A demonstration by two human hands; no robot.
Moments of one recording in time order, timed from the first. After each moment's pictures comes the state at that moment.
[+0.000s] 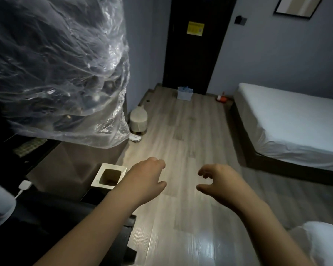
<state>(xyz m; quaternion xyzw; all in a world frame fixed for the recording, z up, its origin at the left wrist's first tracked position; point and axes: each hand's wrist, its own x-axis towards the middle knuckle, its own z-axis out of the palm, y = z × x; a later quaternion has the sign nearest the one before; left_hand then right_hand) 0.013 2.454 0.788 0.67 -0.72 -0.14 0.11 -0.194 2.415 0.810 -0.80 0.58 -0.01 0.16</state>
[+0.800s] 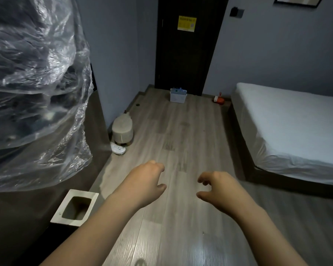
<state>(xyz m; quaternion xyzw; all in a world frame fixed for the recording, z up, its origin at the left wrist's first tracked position) -0.103 2.166 0.776 0.68 -0.72 -0.14 0.08 -0.309 2.129 0.781 -0.79 0.58 0.03 0.18</state>
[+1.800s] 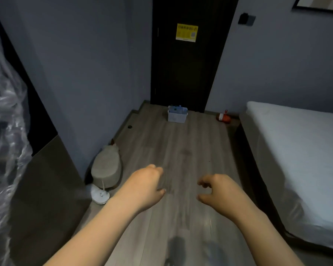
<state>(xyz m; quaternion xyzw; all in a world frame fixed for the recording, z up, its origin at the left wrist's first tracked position) -0.015 1.661 0.767 0.67 -0.73 -0.13 0.07 -0.224 1.627 0.771 -0.79 0.59 0.01 0.18</state>
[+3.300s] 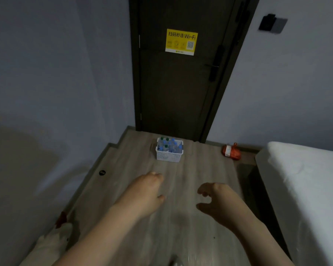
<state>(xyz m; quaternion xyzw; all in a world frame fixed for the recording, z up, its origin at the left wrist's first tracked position) 0.029 0.868 0.747 0.66 -0.74 -0.14 0.07 -0.184 0.837 0.742 -0.79 0.59 0.02 0.18</state>
